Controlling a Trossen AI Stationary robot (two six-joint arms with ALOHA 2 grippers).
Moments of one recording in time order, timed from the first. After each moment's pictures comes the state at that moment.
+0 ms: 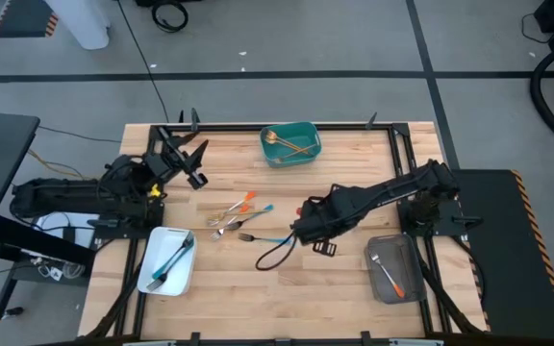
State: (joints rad) left arm 0.17 0.74 0.39 0.96 -0.30 0.57; right arm 0.31 1.85 1.81 -1.57 0.23 0.67
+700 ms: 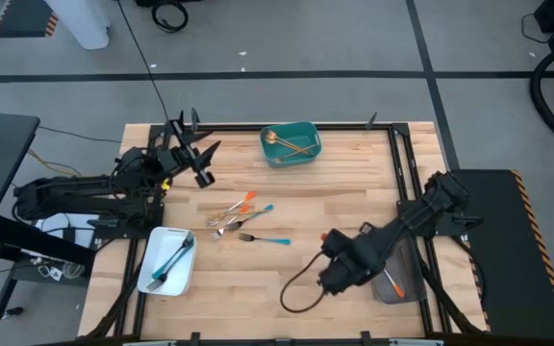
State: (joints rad) left arm 0.29 0.88 0.43 1.02 -0.04 0.48; right arm 0.58 1.85 1.73 -1.57 0.12 1.30
